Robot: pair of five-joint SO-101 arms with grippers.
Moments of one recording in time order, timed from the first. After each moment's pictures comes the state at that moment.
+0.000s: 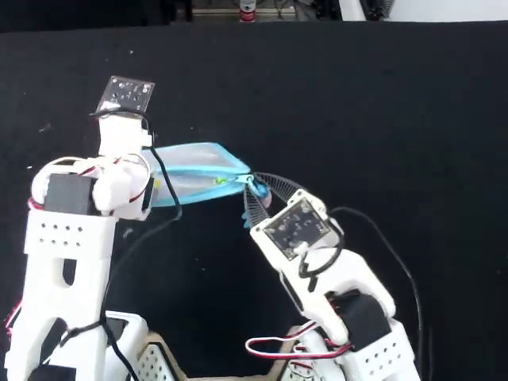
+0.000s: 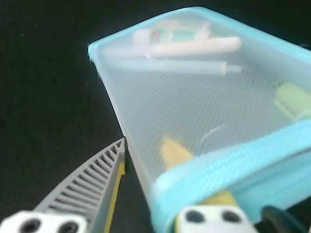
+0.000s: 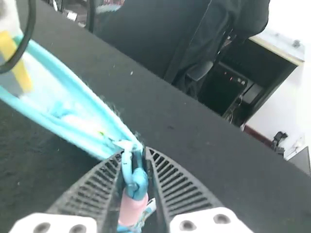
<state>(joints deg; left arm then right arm) 1.2 -38.4 20.3 85.5 -8.3 -26.2 -89.5 71.3 42.6 18.8</state>
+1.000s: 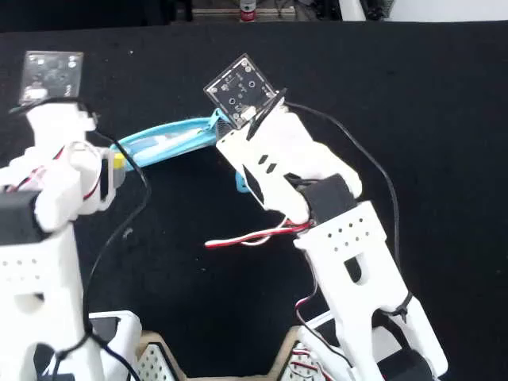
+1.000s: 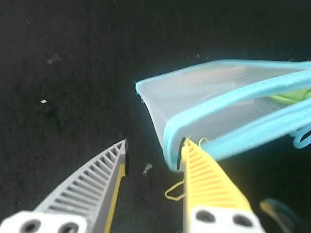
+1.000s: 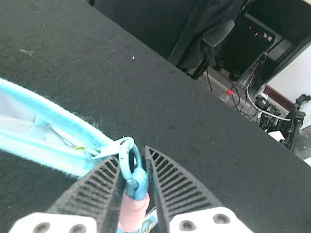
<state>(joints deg) -9.7 -41.8 3.0 92.8 -8.1 -25.9 -32.7 23.6 47.8 18.9</state>
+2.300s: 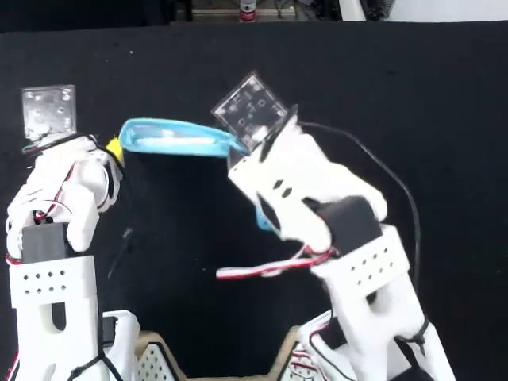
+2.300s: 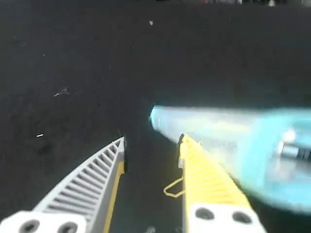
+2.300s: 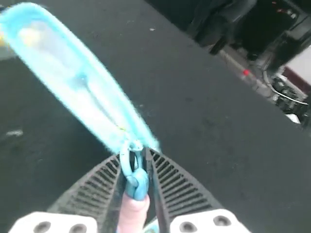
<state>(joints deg) -12.7 -55.3 42.6 52.7 -2.9 -28.7 -41.1 20.5 66.6 18.9</state>
